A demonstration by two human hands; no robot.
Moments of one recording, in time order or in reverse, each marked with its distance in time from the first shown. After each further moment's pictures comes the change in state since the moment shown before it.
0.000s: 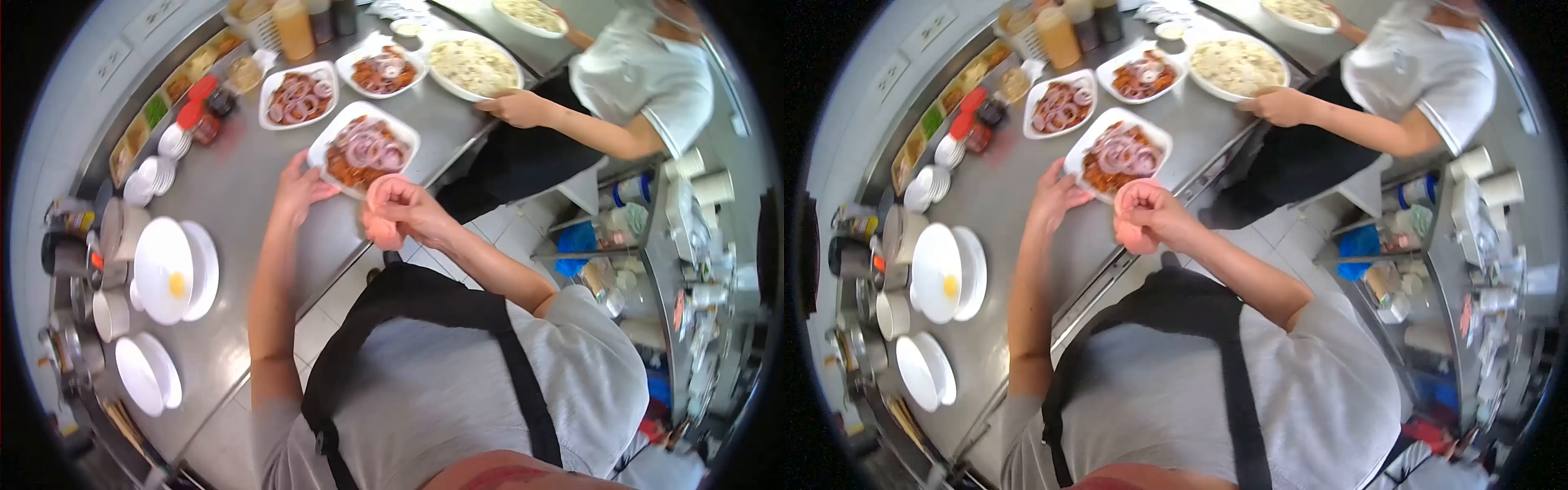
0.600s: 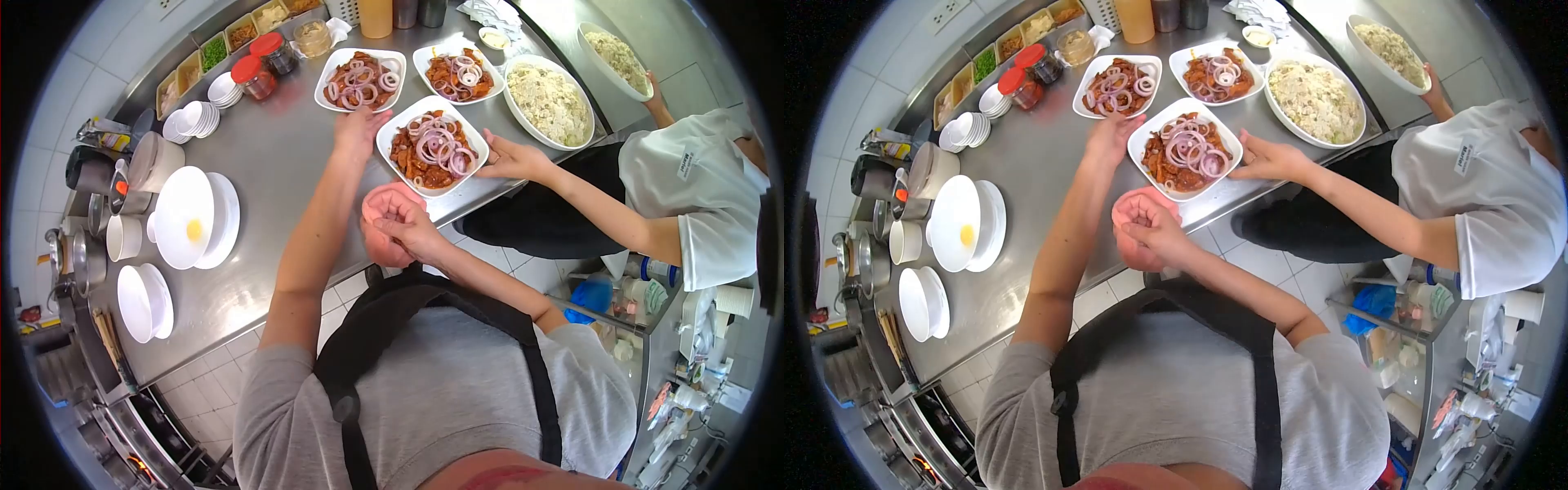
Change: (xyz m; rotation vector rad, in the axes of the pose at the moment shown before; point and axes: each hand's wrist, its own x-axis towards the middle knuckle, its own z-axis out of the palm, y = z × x) left_hand 0.104 0.005 0.018 -0.611 0.370 0.136; right_hand 0.037 0.042 -0.002 -0.116 -0.130 0.110
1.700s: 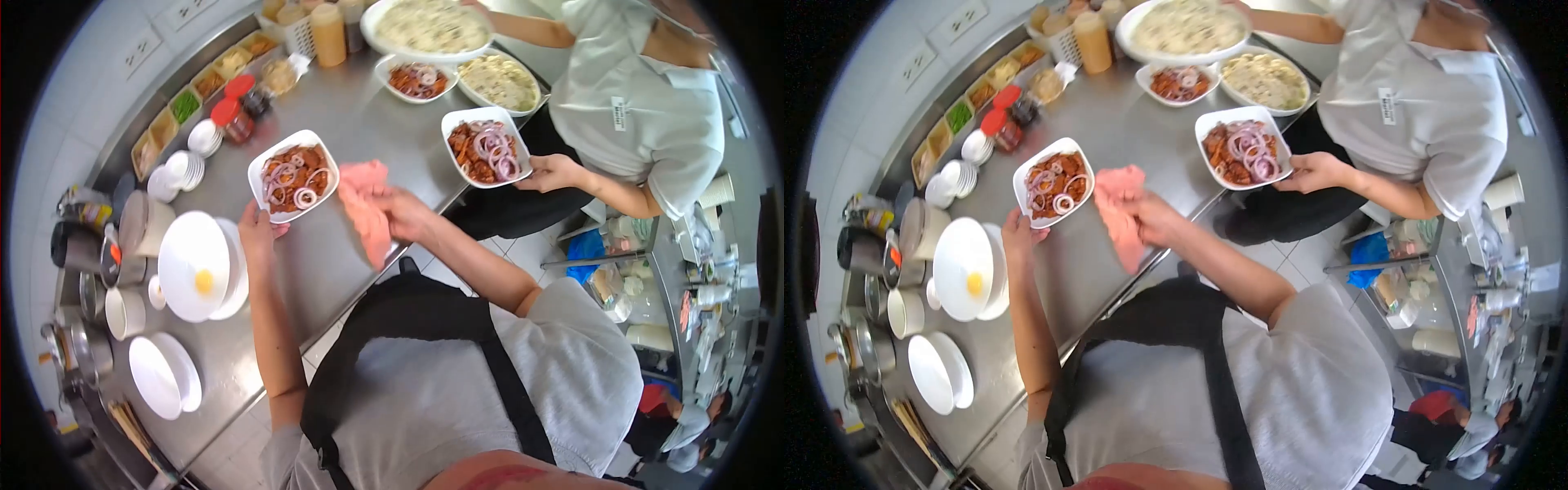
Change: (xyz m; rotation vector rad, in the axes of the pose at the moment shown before) left_hand -0.103 0.106 -0.162 0.629 0.071 0.191; right_hand 0.029 -0.013 0.060 0.482 0.174 0.077
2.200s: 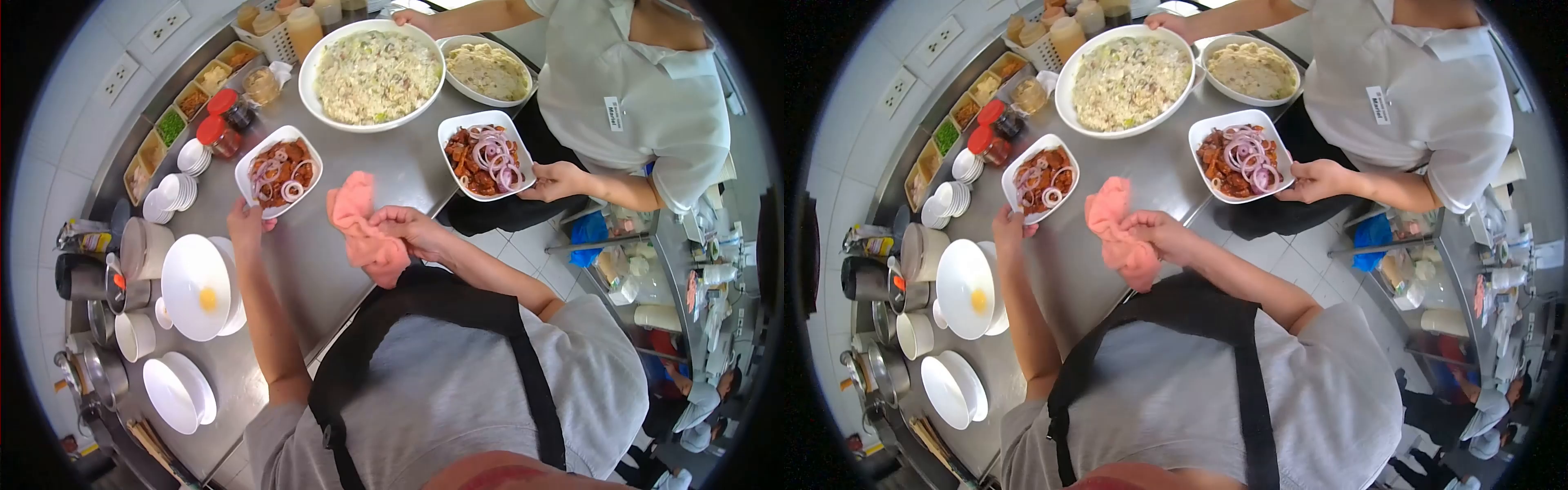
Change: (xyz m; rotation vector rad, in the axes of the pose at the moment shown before) left_hand 0.059 0.005 -0.011 0.220 -0.089 -0.010; right_hand -0.026 0.003 -0.023 -0.192 0.014 0.142
